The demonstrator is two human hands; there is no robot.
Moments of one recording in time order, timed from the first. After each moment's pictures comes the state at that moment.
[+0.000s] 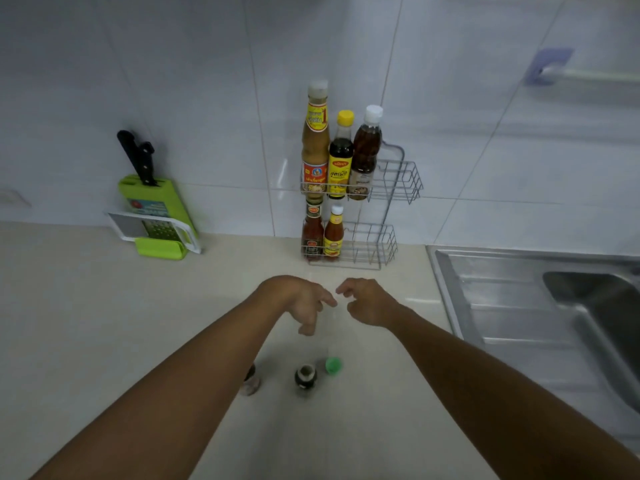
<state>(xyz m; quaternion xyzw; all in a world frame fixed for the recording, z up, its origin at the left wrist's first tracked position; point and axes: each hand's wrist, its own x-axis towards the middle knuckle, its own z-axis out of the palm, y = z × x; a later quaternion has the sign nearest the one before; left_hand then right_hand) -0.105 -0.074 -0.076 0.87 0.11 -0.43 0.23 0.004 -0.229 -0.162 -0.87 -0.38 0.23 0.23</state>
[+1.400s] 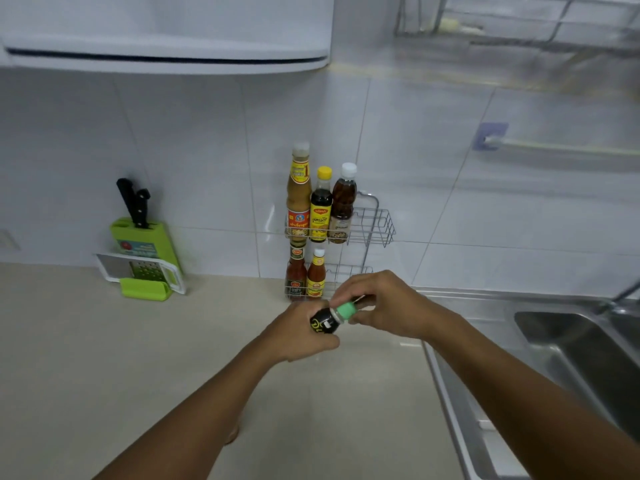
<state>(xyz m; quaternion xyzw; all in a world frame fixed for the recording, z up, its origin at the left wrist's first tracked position) -0.144 -0.120 -0.054 0.87 0.13 -0.01 0.48 -0.010 -0.283 -0.006 -0.73 -0.58 0.15 0.33</state>
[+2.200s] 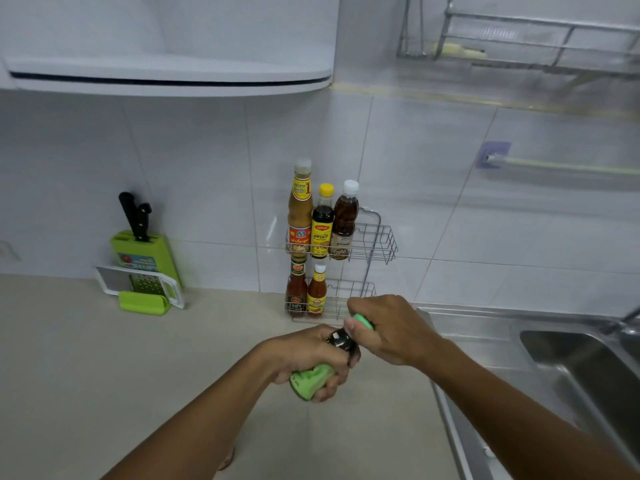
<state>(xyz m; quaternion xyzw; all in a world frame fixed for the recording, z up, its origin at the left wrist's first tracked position) -0.137 -0.127 -0.019 0.67 0.06 -0.24 0.70 -0.021 -0.281 0.001 -0.78 -0.58 -0.04 0.23</state>
